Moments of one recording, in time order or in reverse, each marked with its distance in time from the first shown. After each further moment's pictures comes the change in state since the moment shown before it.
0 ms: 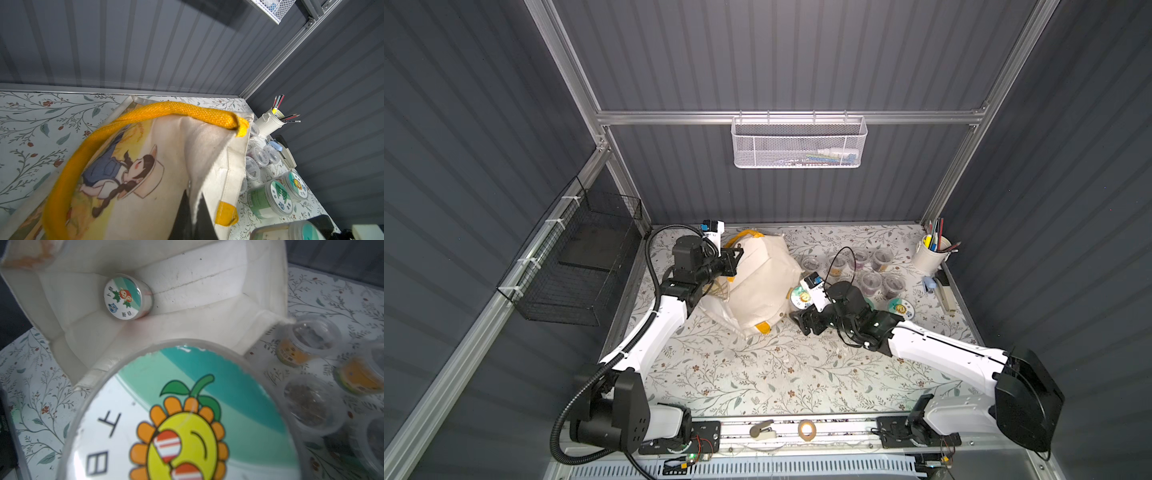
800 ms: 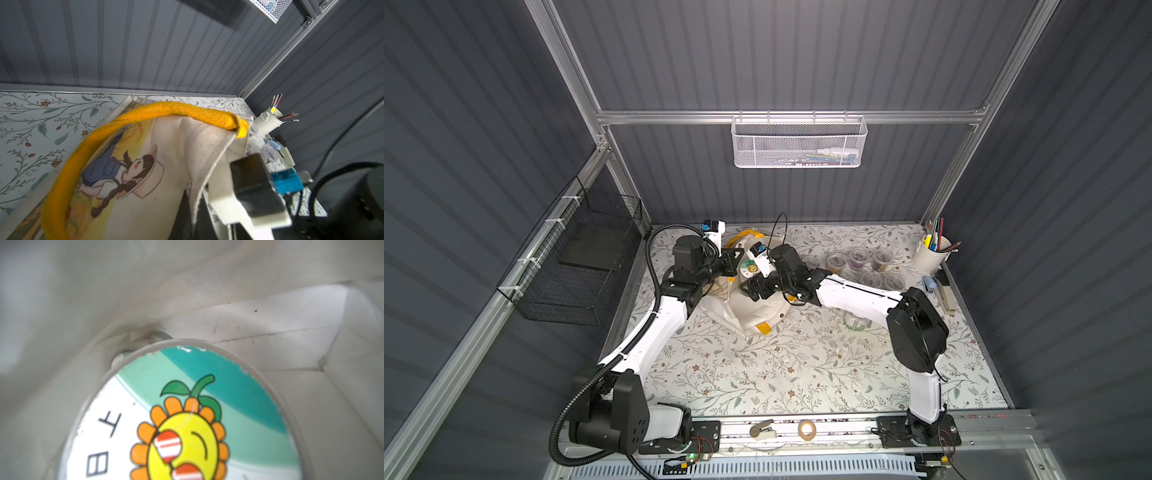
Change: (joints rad) left arm -0.016 -0.013 0.000 -0.017 -0.001 0.000; right arm 0.046 0.648 0.698 -0.045 -0.193 -0.018
